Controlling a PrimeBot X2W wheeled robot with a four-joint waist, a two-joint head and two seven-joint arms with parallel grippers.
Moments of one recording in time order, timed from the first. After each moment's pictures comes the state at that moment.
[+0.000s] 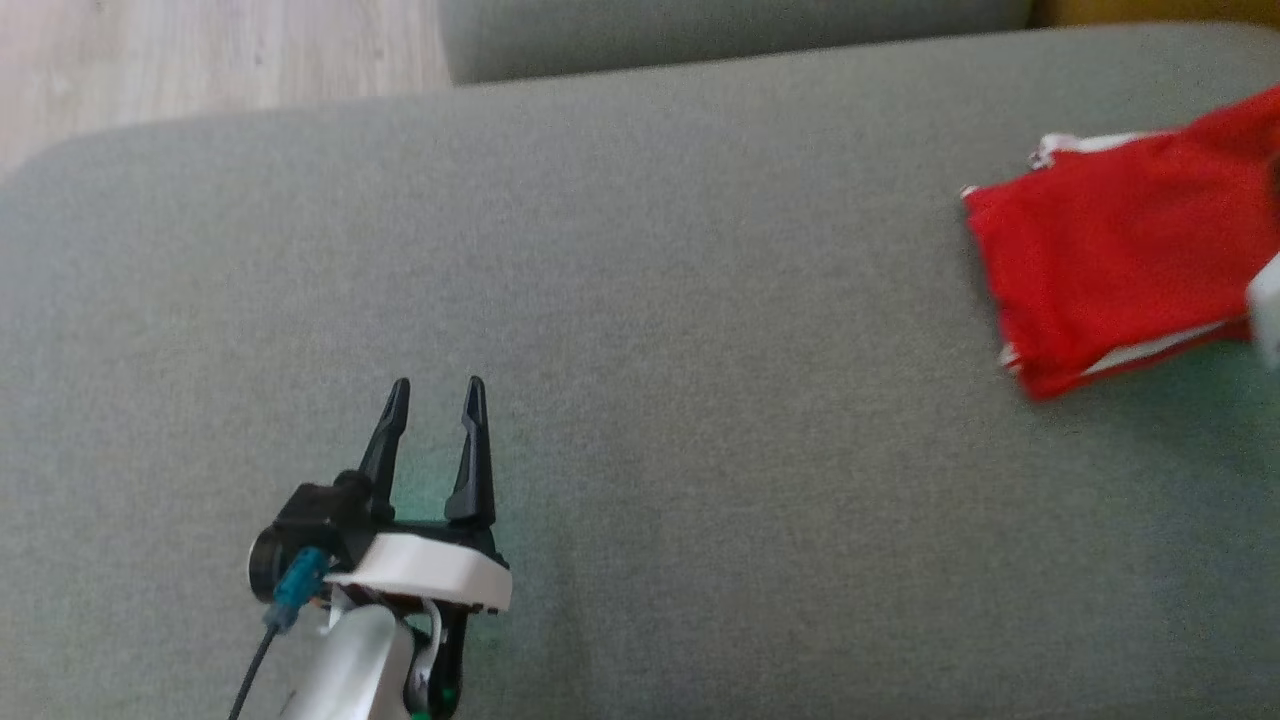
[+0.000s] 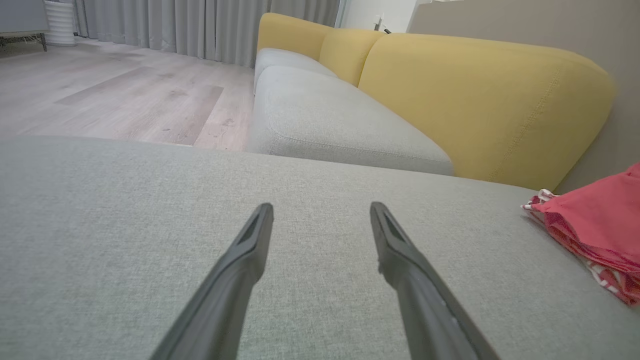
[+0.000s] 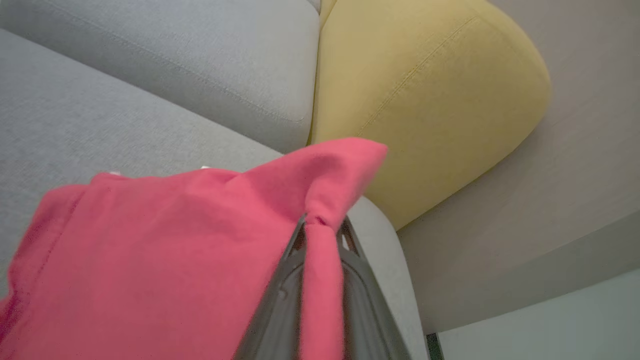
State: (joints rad) left arm -0.22 0.04 -0.29 0.41 -0.36 -0.01 -0.25; right arm -0.72 -0.52 0.20 0.88 -0.08 0.13 -0.06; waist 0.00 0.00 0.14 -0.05
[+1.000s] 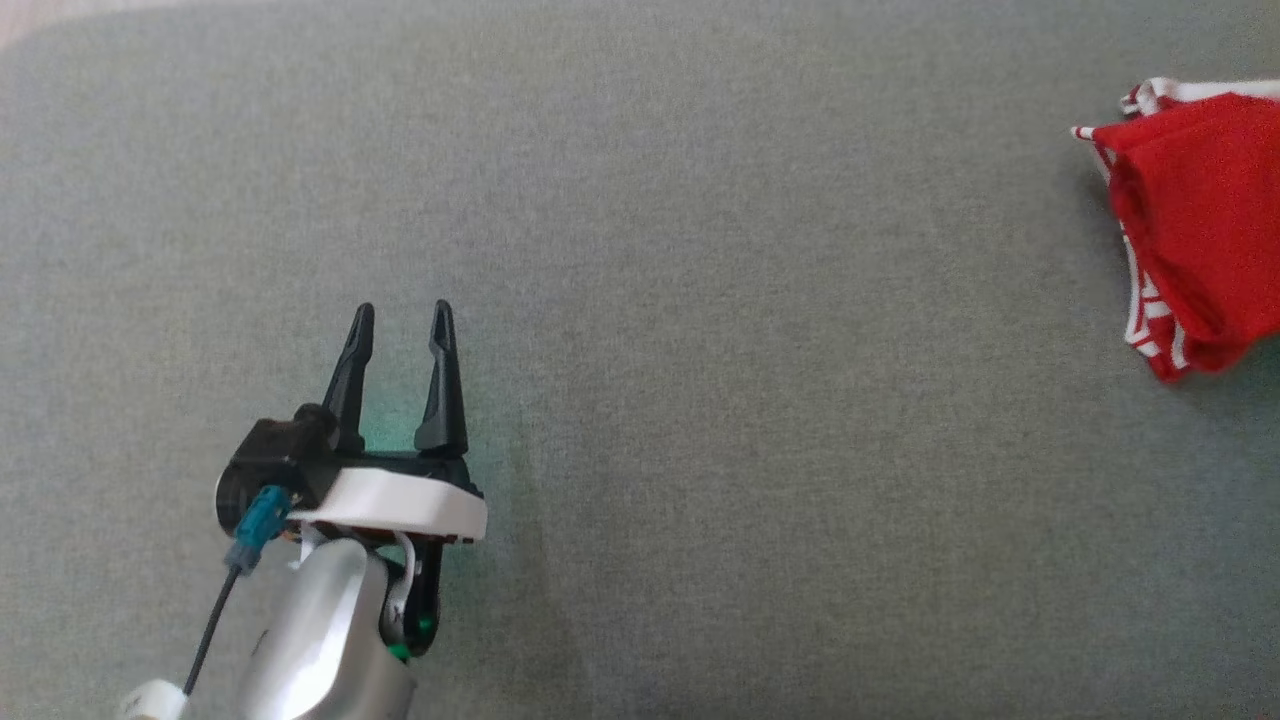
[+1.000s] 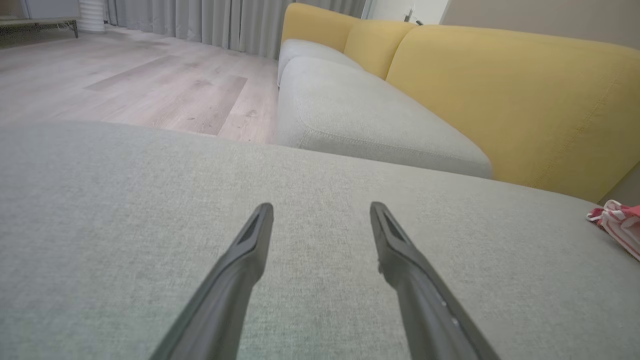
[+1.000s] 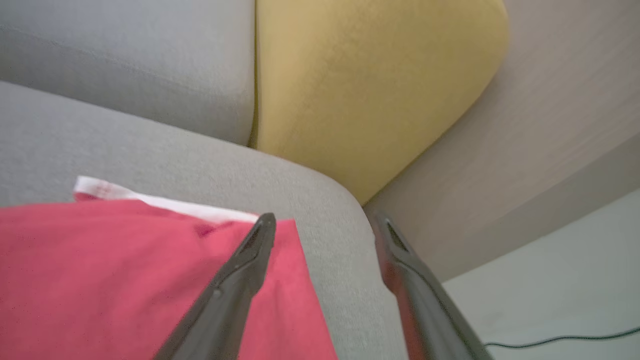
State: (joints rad) left arm -0.32 0.04 -0.23 0.42 -0.35 -0.04 -0.25; right arm -0.79 -0.51 -0.20 0.88 -0.28 0.13 0.00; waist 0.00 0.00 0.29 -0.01
